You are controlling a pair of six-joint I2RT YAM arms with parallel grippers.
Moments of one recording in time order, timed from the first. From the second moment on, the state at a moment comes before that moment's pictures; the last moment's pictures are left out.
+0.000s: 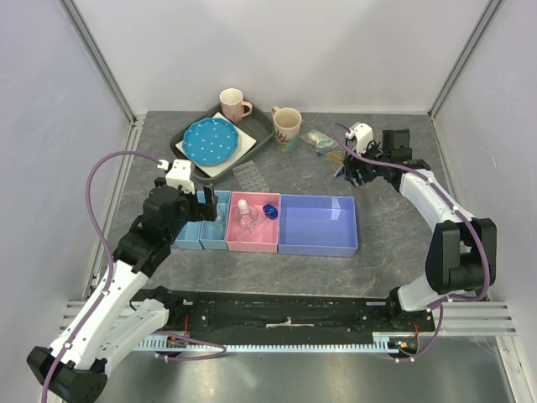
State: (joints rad) left arm -0.44 0.73 0.76 -0.42 -0.23 -0.15; right arm 0.09 1.52 1.12 -0.36 -0.42 -0.49
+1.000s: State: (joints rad) left arm -0.44 0.74 0.76 -0.42 -0.22 -0.15; right arm 0.07 1.62 1.10 -0.20 -0.24 -0.35
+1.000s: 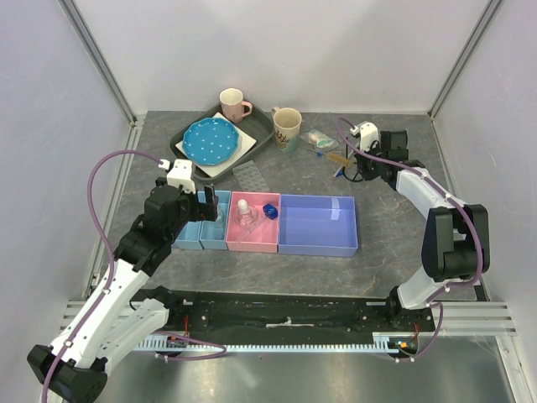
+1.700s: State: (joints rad) left arm -0.44 0.74 0.76 -0.42 -0.21 -0.15; right arm 0.06 1.38 1.09 -0.37 -0.08 -0.49
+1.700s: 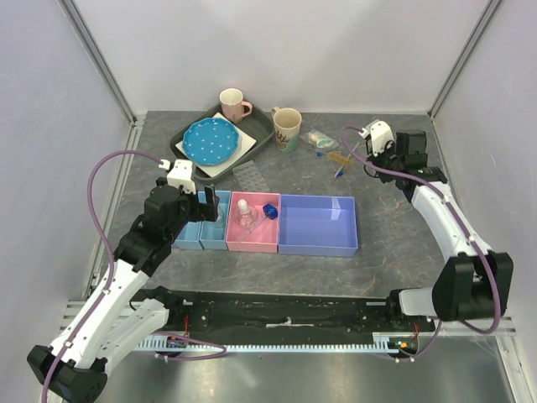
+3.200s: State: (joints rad) left arm -0.44 0.75 0.76 -0.42 -0.19 -0.15; right arm 0.32 1.11 1.01 -0.81 -0.61 -0.82
